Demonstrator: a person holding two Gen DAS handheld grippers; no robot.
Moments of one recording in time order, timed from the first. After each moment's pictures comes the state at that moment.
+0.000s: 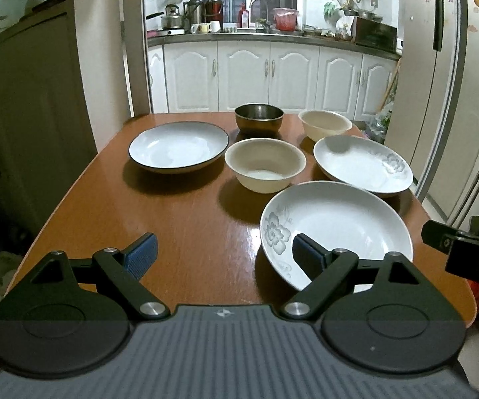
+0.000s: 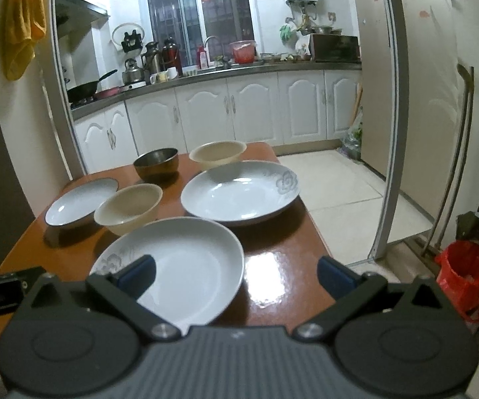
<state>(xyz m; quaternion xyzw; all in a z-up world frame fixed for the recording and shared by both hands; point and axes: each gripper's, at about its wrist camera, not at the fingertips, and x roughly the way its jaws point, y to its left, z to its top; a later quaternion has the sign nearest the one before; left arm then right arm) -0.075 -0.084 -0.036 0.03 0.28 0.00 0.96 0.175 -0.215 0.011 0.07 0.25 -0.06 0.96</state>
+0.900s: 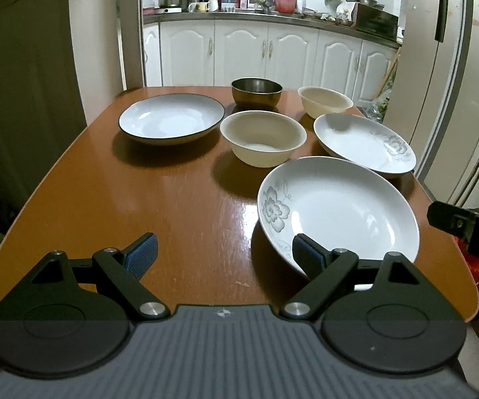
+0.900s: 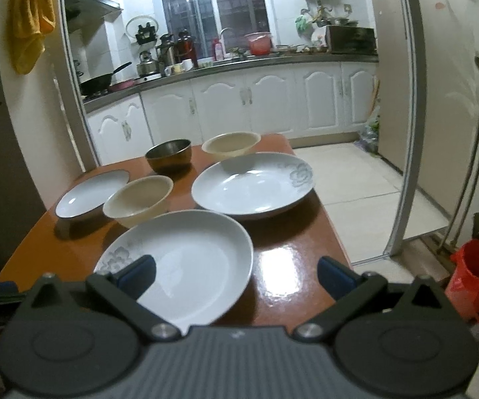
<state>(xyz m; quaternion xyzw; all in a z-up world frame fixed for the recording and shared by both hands) -0.241 -0.149 0.003 0.00 0.33 -0.01 0.94 0.178 -0.232 0.008 0.09 0.25 -0.02 0.96</state>
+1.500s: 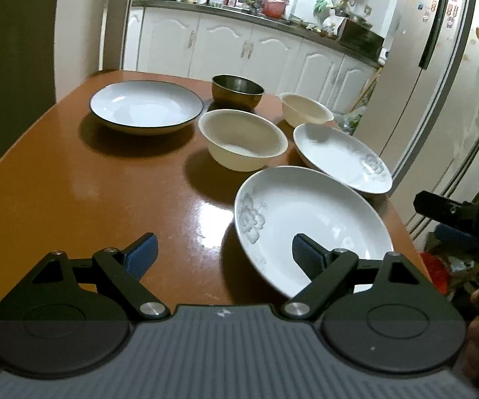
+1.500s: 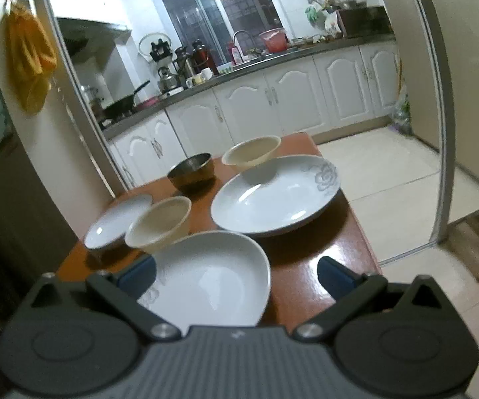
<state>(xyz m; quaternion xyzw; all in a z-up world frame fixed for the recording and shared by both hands) -0.143 -0.076 0.048 -0.08 0.34 -0.08 0.93 0.203 -0.267 0.005 0.18 0.24 0.05 0.95</state>
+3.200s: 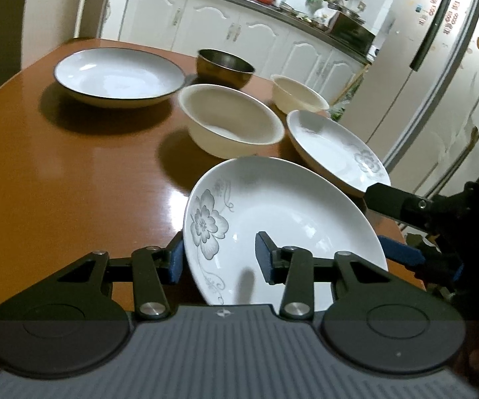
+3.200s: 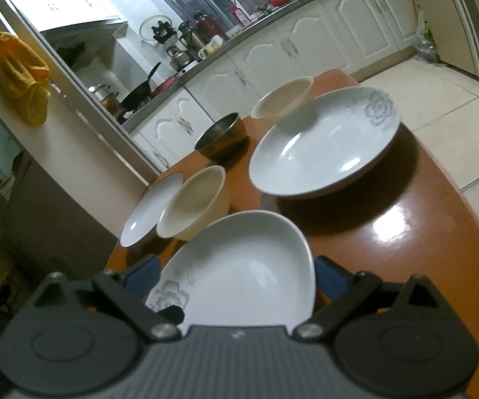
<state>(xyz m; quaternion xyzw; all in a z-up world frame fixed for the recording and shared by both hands) 0.041 0.007 0.005 -0.12 0.36 -0.15 0.91 0.247 -0.251 -0.020 0.28 0.29 0.12 0.91</state>
